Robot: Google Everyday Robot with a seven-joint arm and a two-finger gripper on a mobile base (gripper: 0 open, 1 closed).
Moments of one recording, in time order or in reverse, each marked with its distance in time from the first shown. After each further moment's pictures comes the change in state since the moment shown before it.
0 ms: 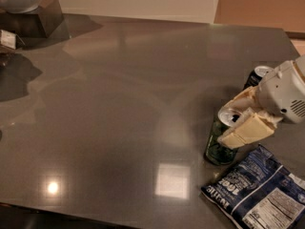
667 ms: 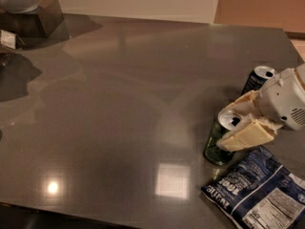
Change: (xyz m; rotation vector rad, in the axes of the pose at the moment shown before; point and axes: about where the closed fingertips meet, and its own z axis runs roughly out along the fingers) arm 0.009 0.004 0.005 0.011 -0.024 0.005
